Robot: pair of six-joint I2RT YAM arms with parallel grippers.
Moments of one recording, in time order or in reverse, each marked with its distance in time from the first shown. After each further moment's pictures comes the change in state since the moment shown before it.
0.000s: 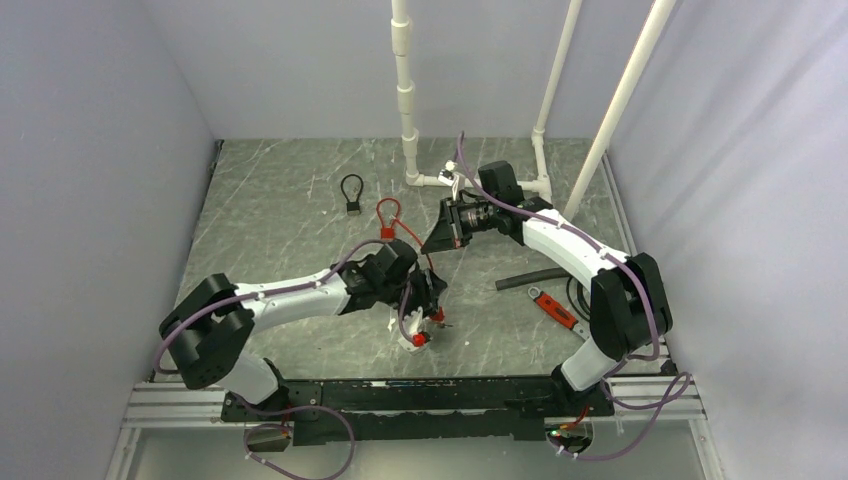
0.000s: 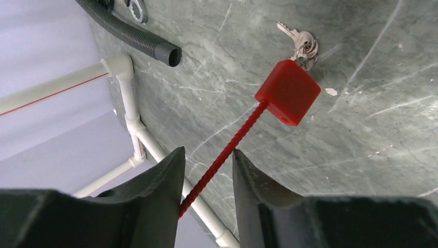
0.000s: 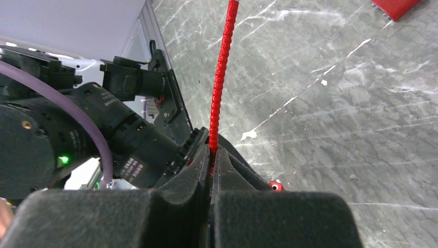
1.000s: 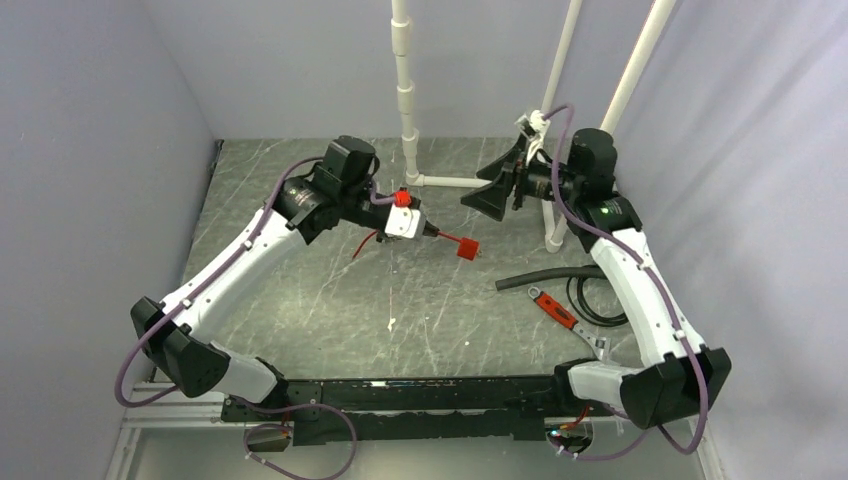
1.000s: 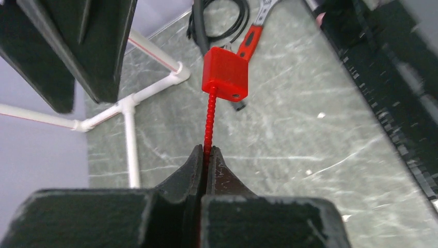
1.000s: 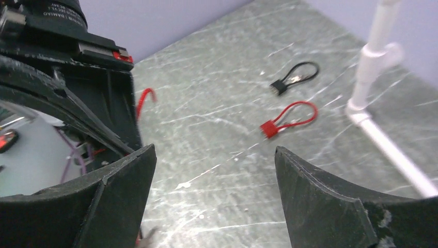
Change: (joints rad) left arm 0.230 -0.053 0.645 -0.515 0.439 -0.788; right arm -0.212 -0.346 0.114 0.029 0.003 -0.190
